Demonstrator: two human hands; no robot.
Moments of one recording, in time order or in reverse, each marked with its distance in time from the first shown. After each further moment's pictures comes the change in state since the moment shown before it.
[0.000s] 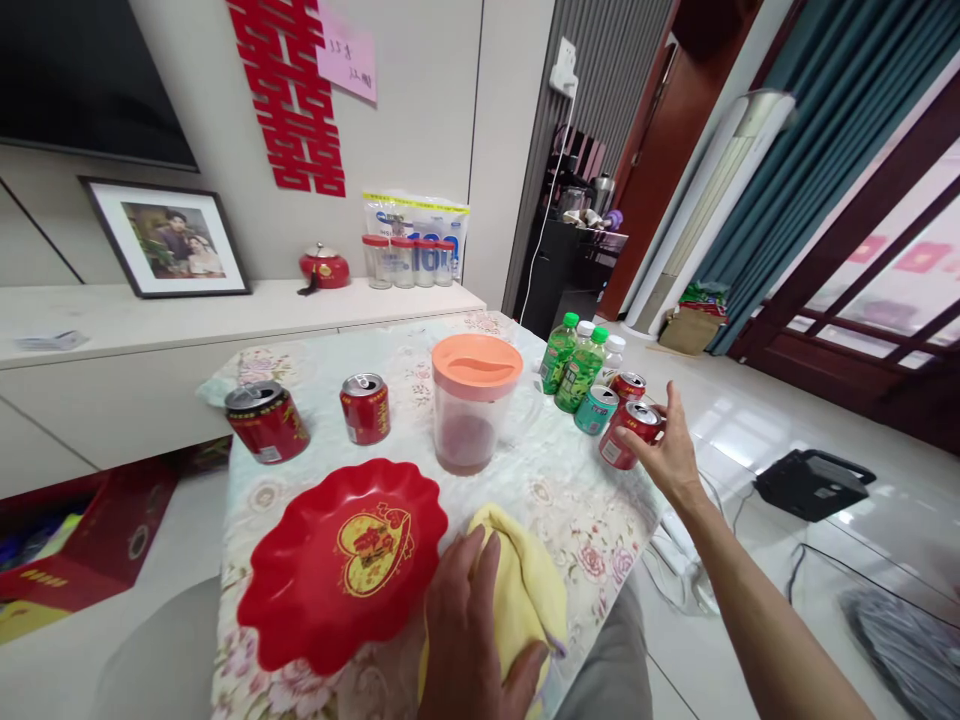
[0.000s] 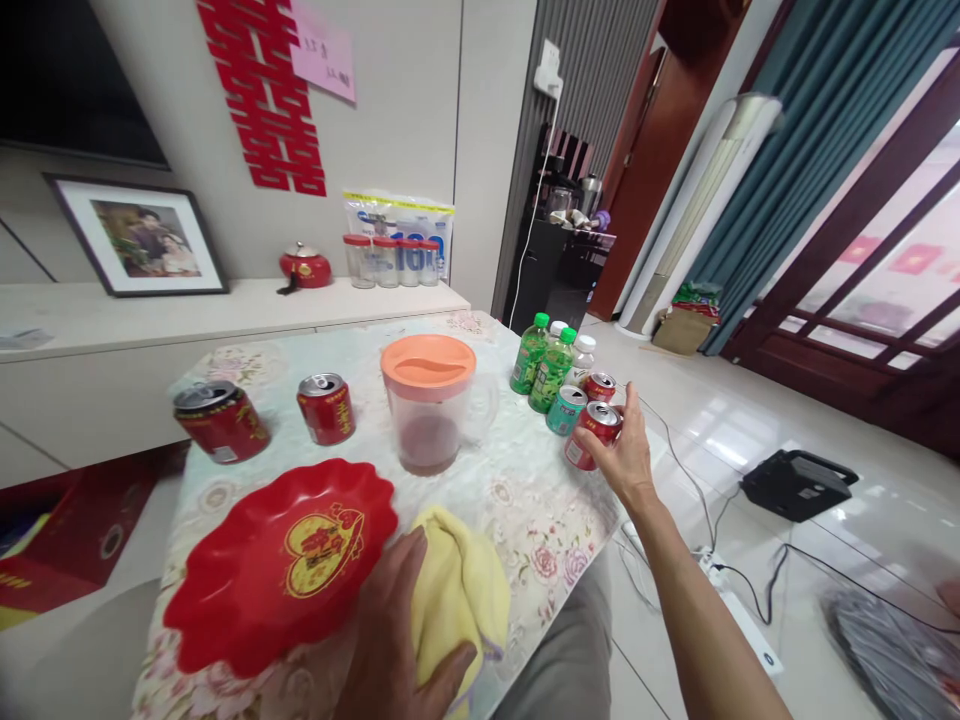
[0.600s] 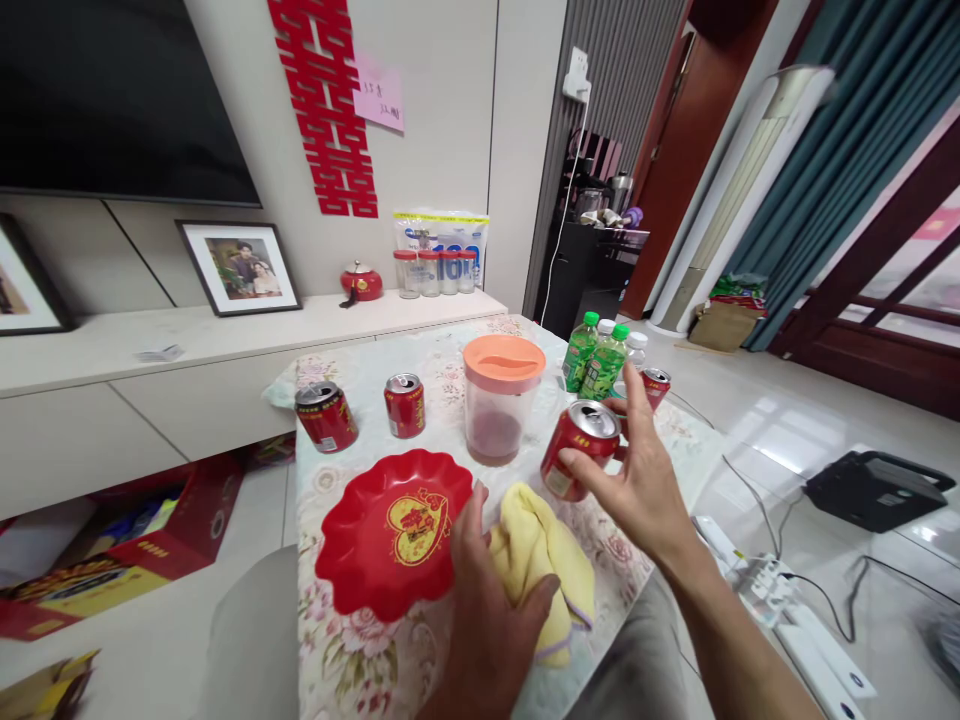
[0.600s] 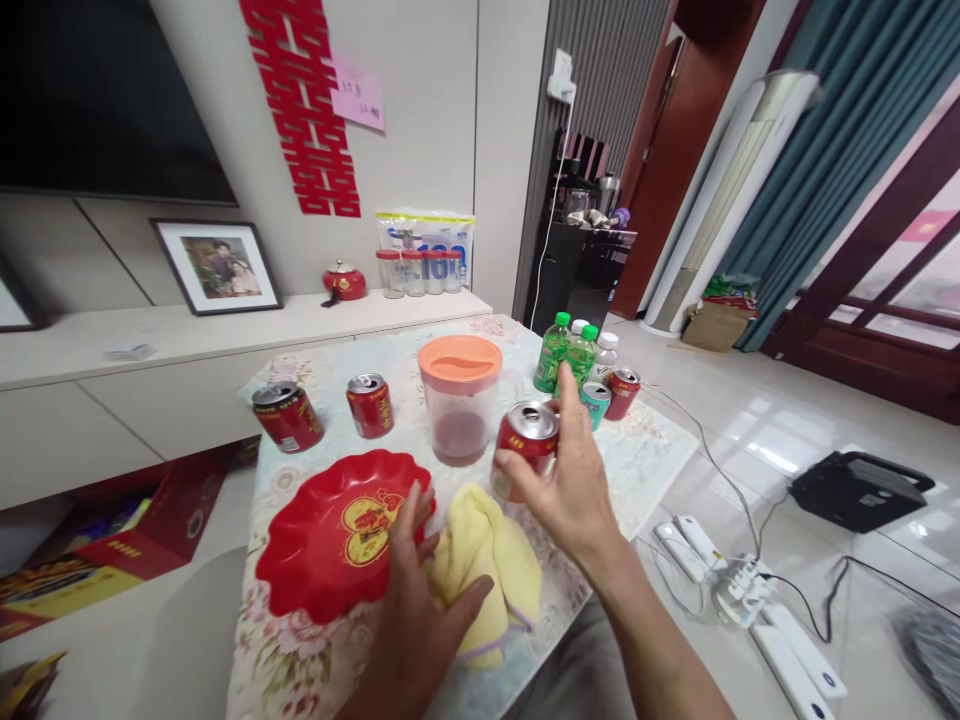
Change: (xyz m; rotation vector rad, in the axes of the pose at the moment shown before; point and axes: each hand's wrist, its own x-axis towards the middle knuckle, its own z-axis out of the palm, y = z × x) left_hand 0.027 0.007 -0.023 -0.383 -0.011 -0.474; right_hand -0.086 -0.167 0.005 0.157 -0.141 -0.317
